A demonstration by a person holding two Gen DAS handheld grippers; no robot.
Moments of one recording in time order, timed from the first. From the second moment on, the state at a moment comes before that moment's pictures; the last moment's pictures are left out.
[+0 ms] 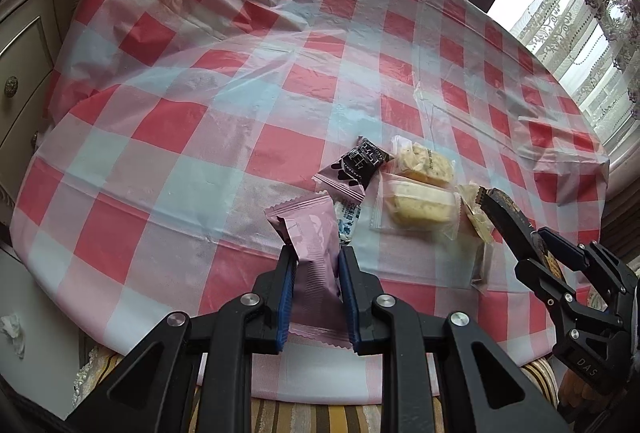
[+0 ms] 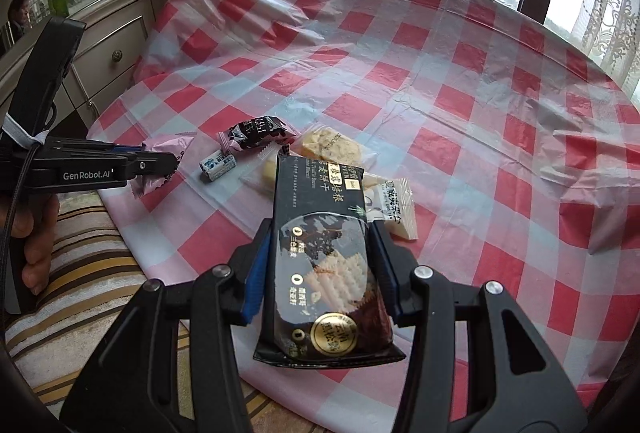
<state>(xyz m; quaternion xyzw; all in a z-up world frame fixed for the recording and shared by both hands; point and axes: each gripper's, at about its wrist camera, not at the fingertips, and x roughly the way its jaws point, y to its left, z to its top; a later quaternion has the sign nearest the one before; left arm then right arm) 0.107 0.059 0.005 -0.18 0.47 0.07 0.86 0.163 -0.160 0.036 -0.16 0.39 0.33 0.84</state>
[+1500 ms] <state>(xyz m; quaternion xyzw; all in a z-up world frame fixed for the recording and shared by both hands) 0.053 -0.176 0.049 -0.06 0.47 -0.17 0.87 0.051 -0.376 0.052 -0.05 0.42 0.07 0.90</state>
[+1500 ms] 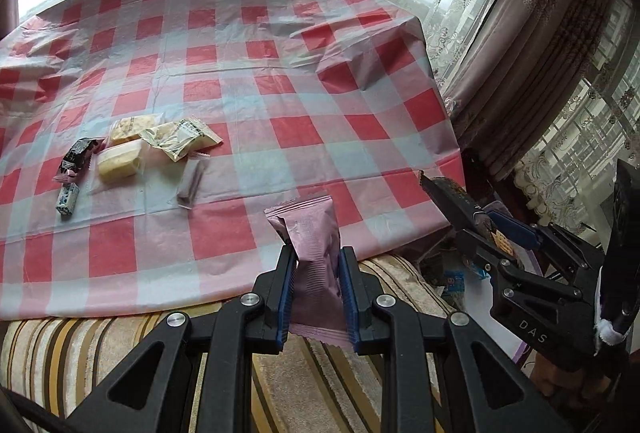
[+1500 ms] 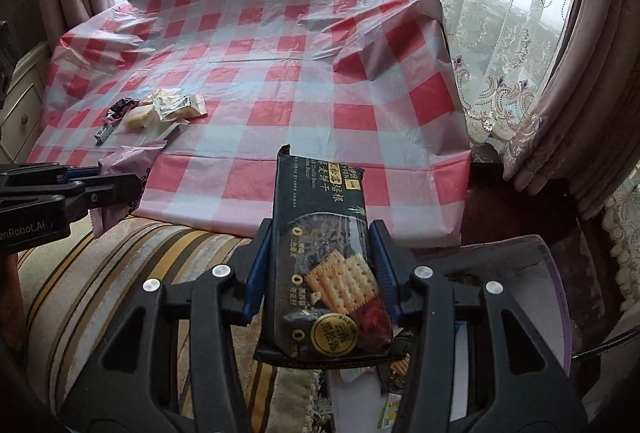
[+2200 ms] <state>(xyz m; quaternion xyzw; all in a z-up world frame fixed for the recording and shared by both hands) 0.022 -0.311 0.033 0.04 0.50 -0.32 0.80 0.011 -0.485 0.015 0.02 0.45 -0.04 0.89</state>
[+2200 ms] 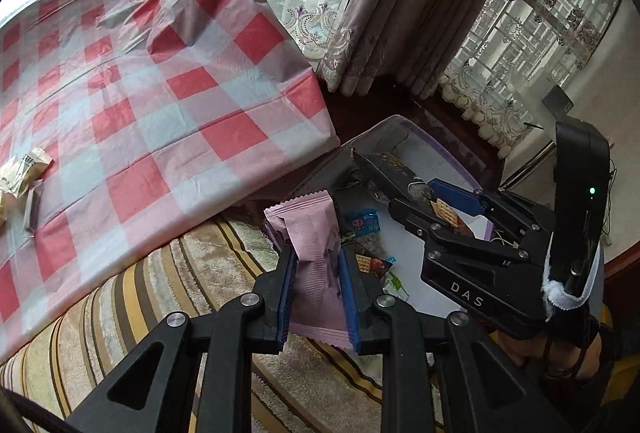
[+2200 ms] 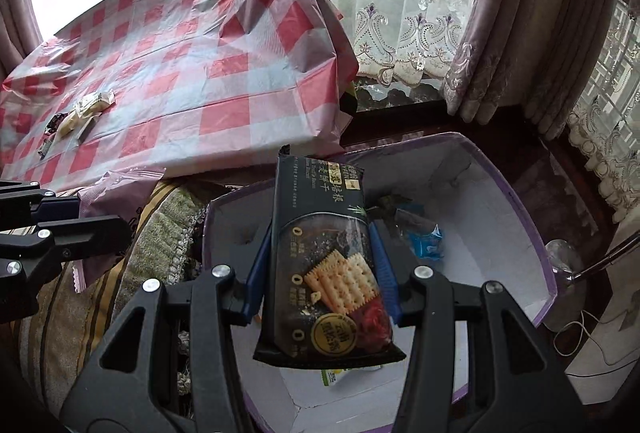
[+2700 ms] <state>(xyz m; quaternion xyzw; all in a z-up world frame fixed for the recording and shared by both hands) 0.012 -0.352 0.025 0.07 0.51 -0.37 0.77 -0.003 -0.520 0.015 0.04 0.45 -0.07 0.89</state>
